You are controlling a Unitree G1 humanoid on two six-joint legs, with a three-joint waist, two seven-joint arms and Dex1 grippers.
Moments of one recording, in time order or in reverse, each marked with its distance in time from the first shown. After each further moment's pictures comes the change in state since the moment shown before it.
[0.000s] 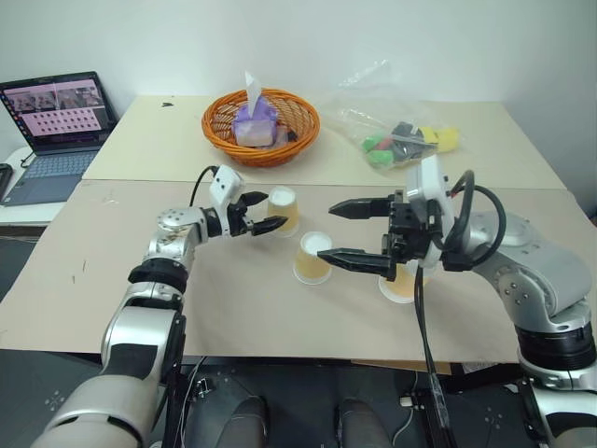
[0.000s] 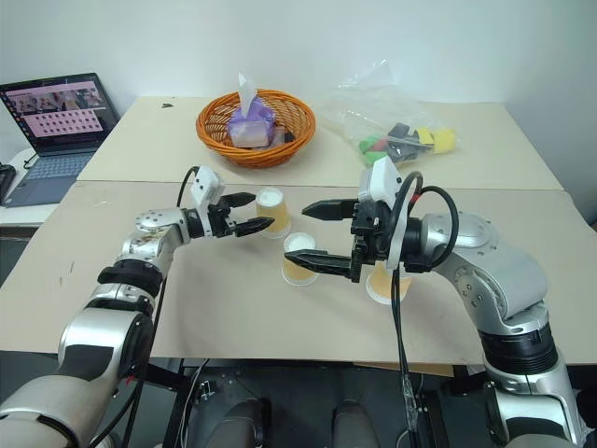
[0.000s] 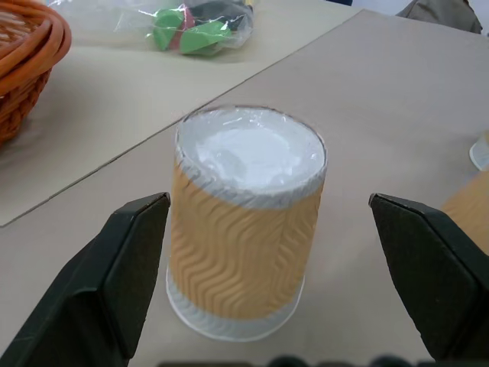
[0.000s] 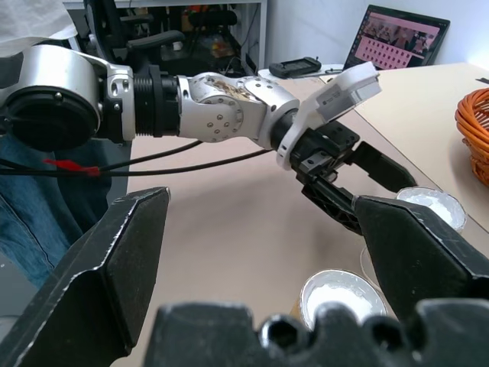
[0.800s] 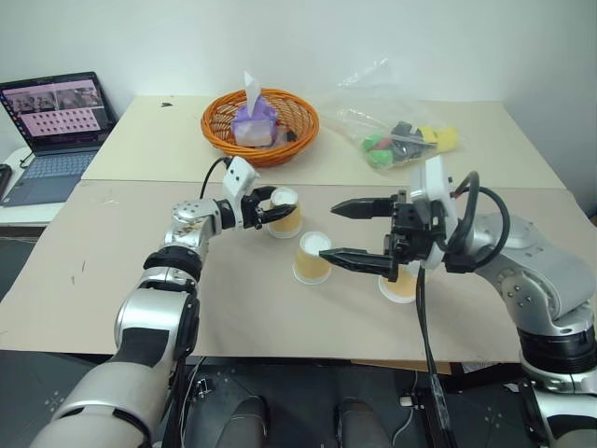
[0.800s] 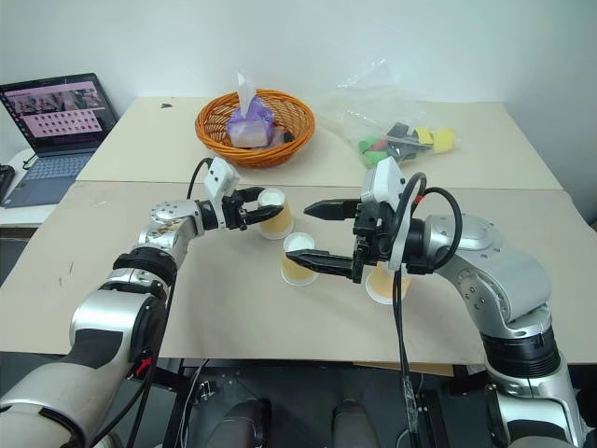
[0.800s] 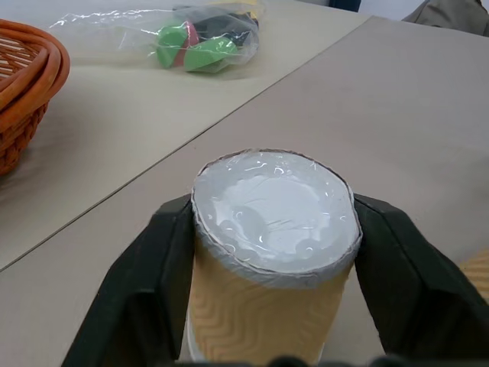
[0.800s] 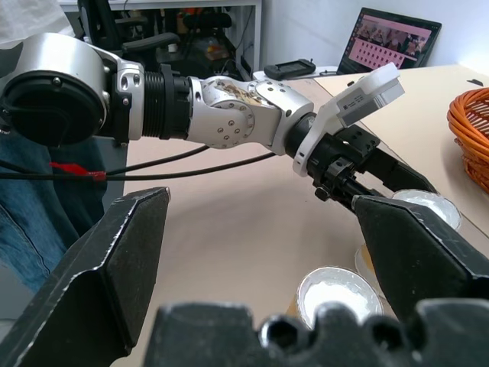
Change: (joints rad) left arm -0.070 -0.044 0.024 0.128 0.046 -0.069 0.047; right arm 0.017 -0.002 -0.015 -0.016 0.003 0.000 -0.007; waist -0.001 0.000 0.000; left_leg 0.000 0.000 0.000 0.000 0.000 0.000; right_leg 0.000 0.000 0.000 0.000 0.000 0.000
